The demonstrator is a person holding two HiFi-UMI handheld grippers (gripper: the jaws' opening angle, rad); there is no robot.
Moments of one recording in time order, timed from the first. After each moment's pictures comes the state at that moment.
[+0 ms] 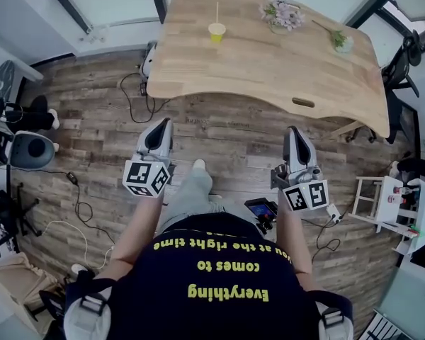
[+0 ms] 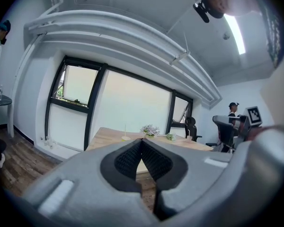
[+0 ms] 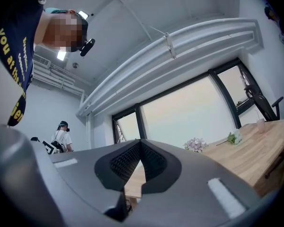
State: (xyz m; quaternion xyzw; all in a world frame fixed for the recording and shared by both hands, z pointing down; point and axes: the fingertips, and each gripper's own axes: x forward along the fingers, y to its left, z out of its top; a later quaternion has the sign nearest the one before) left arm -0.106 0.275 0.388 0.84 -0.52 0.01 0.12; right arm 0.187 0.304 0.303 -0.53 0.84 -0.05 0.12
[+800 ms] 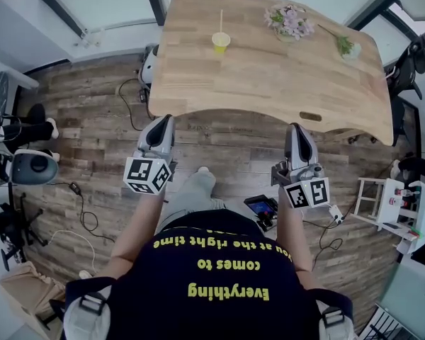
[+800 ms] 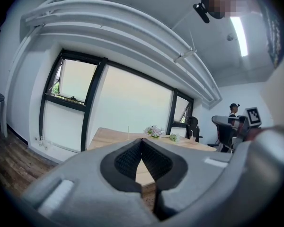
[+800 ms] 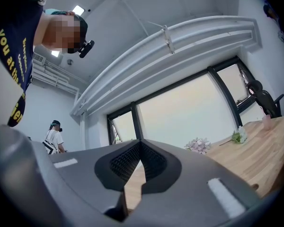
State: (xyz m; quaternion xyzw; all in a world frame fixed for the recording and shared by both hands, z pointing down) left arm -0.129 0.173 0.393 0.85 -0.51 0.01 0.13; right arm 0.161 0.209 0.305 -0.54 0.83 -0.05 0.12
